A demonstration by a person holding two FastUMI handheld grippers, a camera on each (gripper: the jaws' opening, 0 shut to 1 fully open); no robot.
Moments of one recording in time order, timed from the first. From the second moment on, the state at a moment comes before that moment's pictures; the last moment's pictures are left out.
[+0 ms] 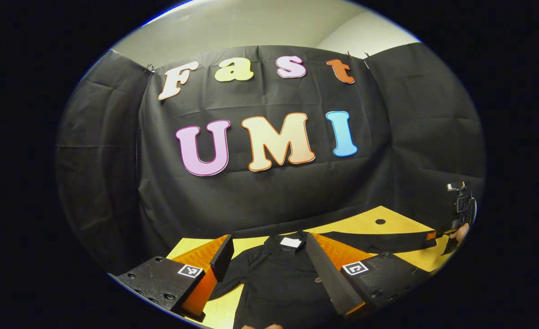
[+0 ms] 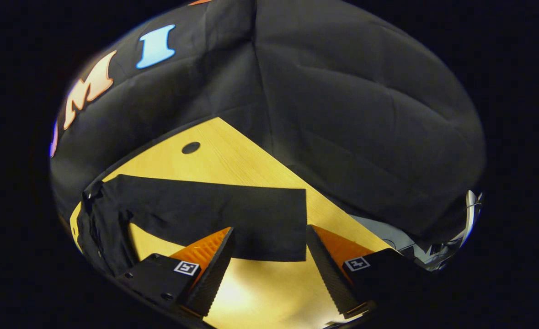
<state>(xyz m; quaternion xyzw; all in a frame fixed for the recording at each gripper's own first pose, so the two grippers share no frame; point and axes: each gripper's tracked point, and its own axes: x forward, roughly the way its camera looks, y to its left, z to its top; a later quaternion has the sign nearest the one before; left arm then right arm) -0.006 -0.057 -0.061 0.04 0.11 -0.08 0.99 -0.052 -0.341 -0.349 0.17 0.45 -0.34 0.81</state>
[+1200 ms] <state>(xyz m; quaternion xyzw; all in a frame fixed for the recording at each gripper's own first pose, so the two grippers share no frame) -0.010 0.001 -0.090 0.01 0.15 -0.01 0.99 -0.043 -0.323 -0.360 0.23 0.50 -0.32 0.77</state>
